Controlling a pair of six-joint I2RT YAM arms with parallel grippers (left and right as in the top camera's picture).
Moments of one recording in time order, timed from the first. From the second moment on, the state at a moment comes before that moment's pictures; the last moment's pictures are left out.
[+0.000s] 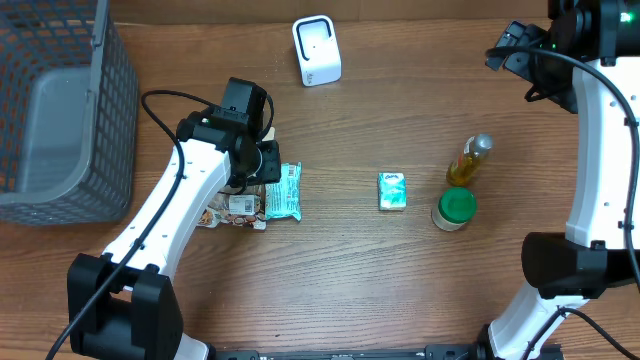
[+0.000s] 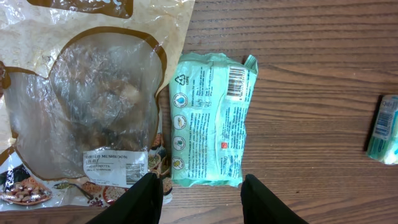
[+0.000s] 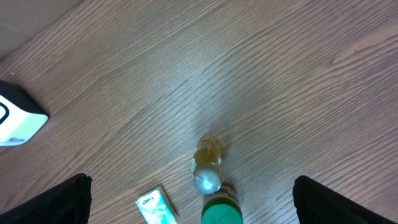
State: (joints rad) left arm -0.29 1.68 1.33 -0.96 0.08 -0.39; right arm -0.01 1.95 2.41 -1.64 0.16 0.54
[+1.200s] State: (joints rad) left arm -0.30 1.69 1.23 -0.84 0.03 -0.42; right arm -0.01 1.95 2.41 -1.64 0.16 0.54
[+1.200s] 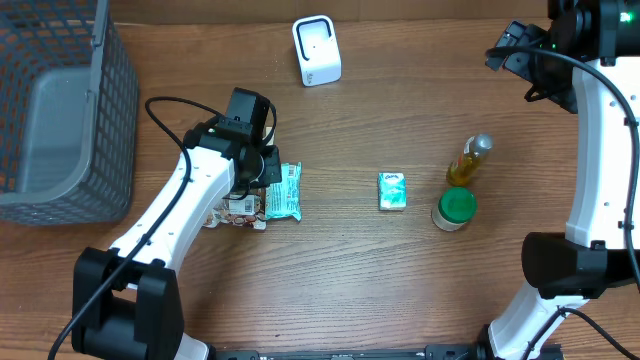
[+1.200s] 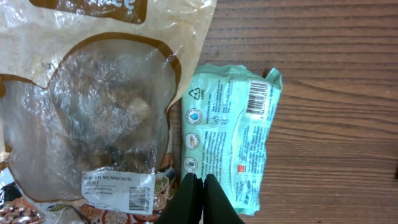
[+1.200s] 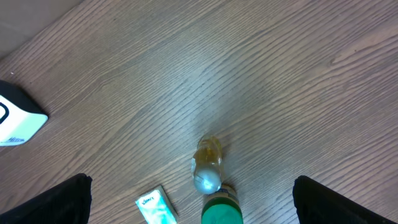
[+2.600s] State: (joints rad) left arm -0.35 1.74 1.21 -0.81 0.03 -0.42; right arm -0.01 1.95 2.41 -1.64 0.16 0.54
